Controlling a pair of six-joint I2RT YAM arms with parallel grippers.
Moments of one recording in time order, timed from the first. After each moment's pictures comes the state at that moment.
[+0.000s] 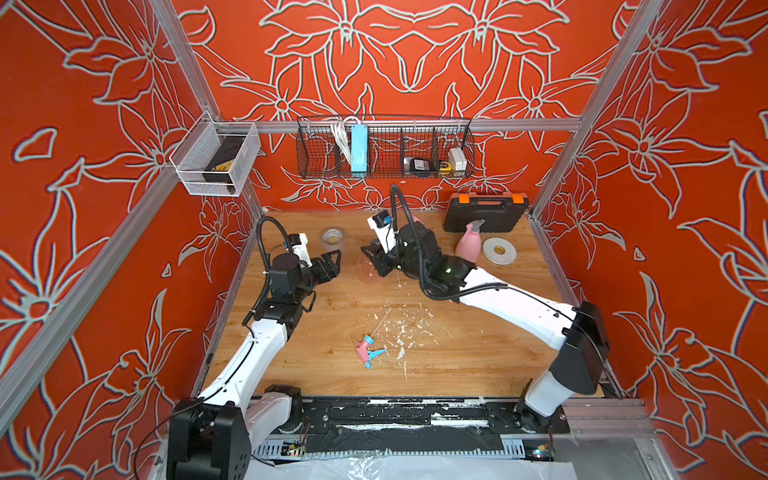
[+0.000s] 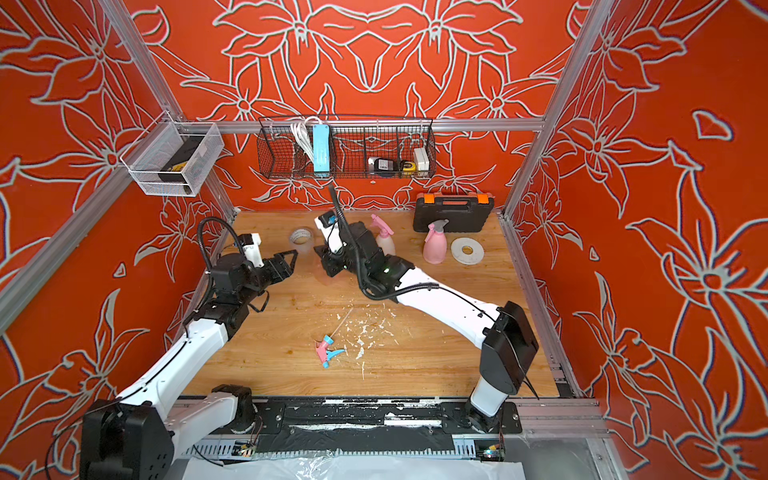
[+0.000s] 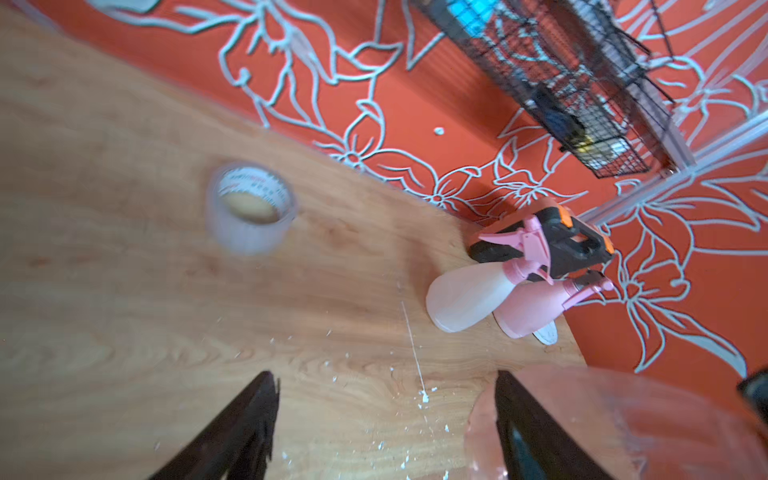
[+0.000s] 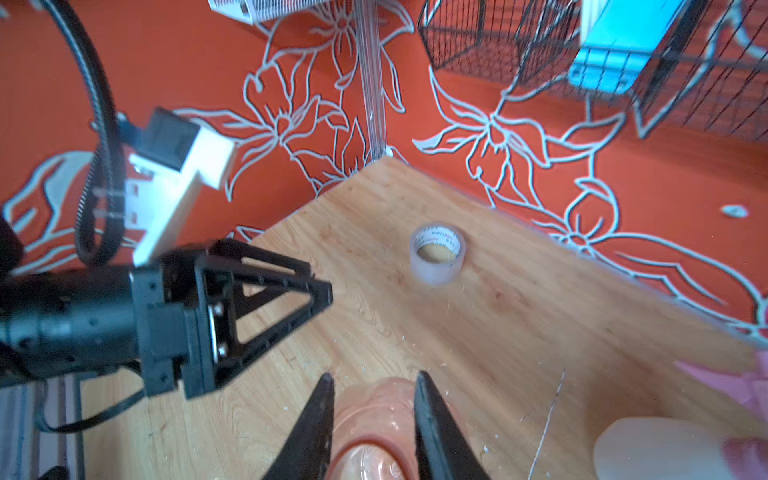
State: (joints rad) left arm -0.10 1.08 0.69 0.14 0.25 -0.50; right arm 0.87 1.64 1.51 -0.17 -0.03 0.10
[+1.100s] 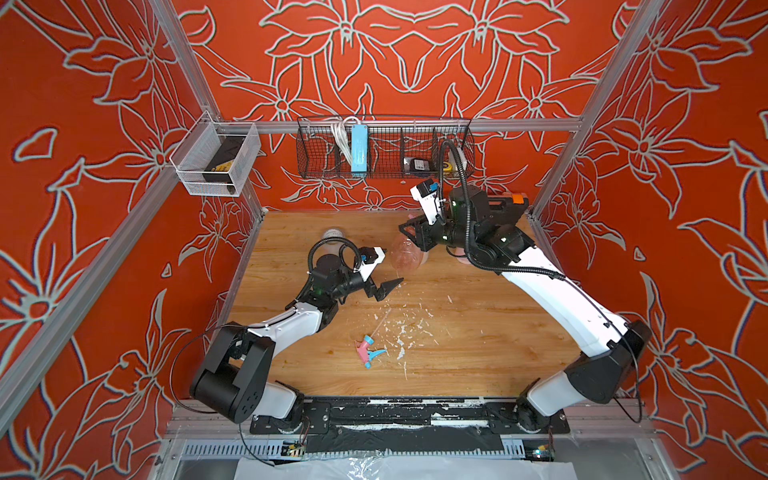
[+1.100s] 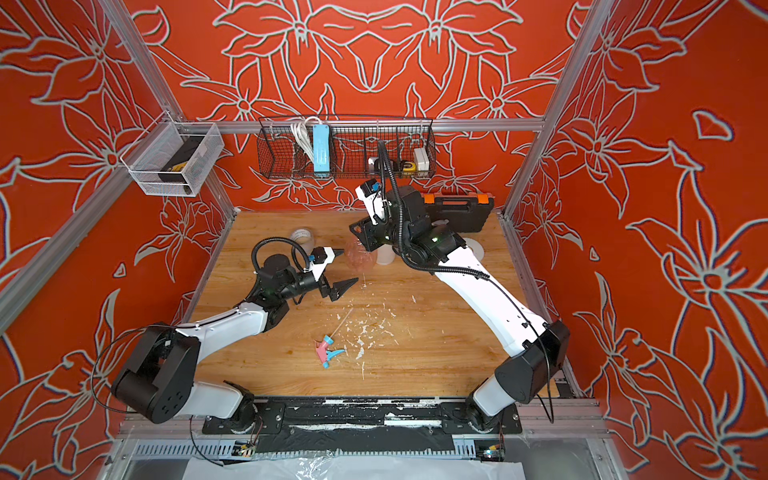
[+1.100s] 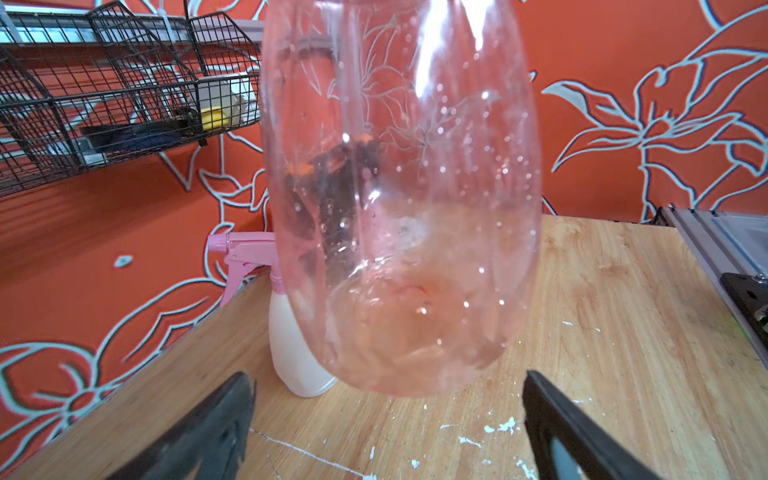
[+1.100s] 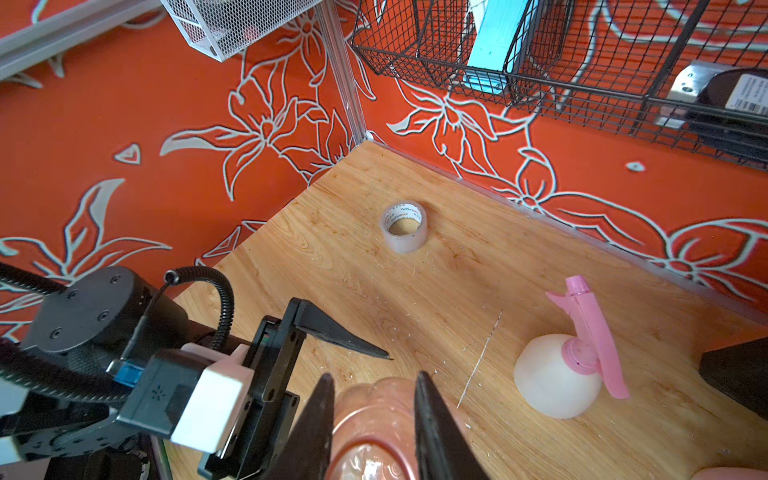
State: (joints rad) left arm -0.35 1.42 0.66 0.71 0.69 0.20; right arm 0.68 1.54 1.68 -0.56 -0.26 0.12
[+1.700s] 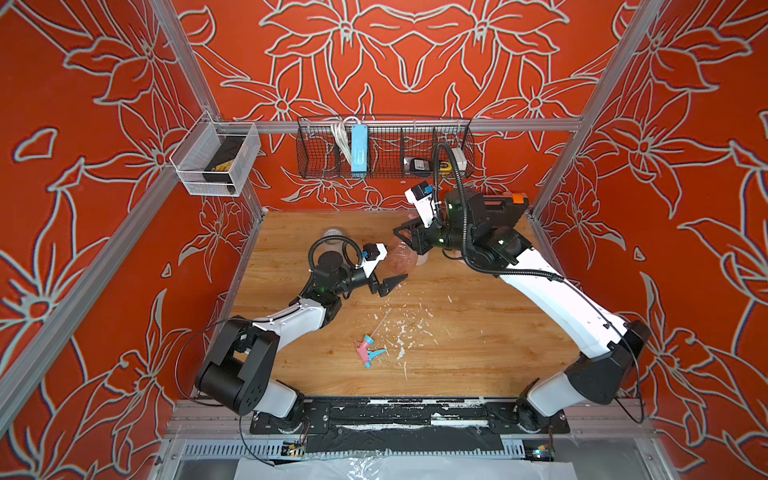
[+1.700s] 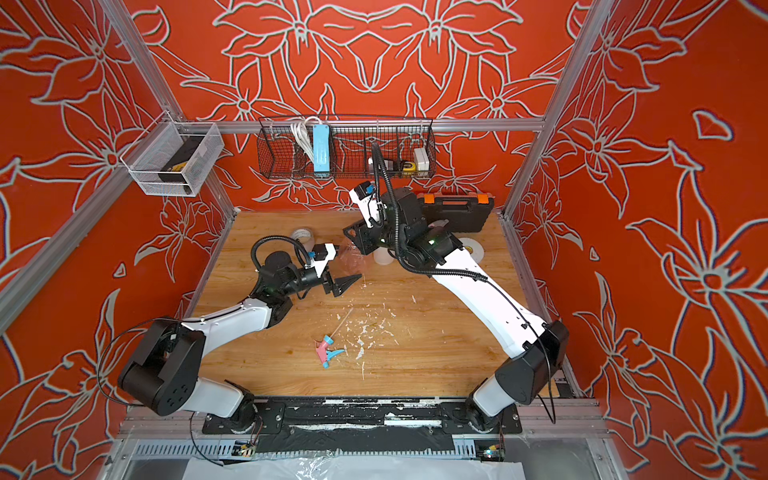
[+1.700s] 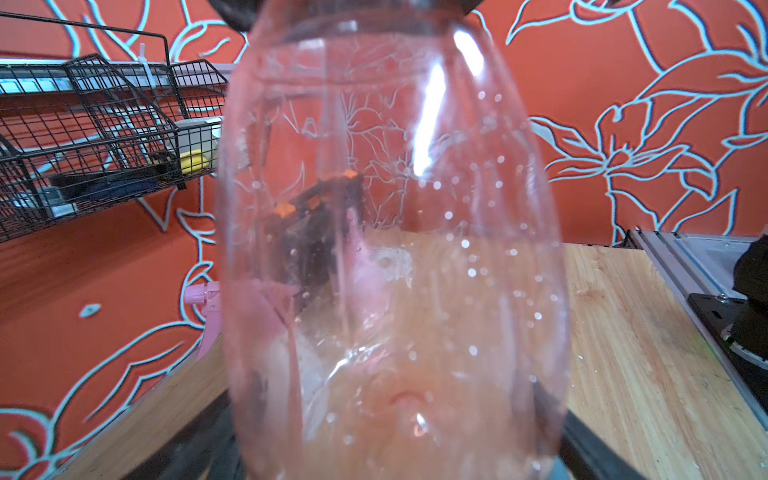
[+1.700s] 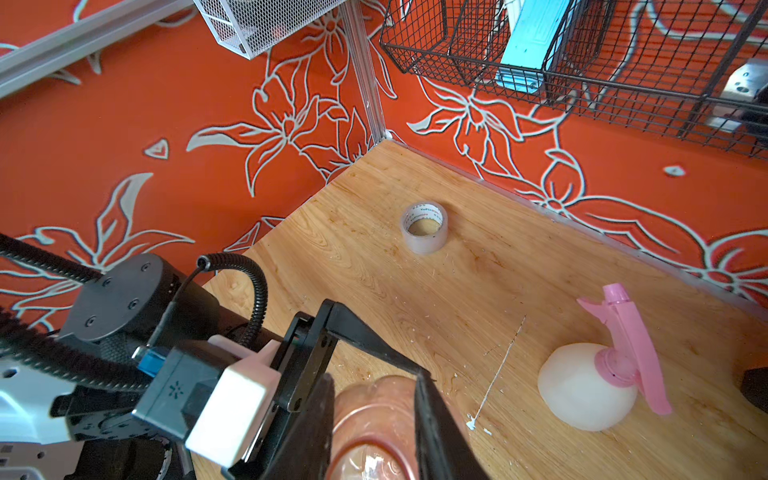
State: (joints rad) left arm -0.37 1.46 0.70 0.78 0.75 0.15; right arm 0.71 1.54 1.68 -0.55 -0.27 0.13
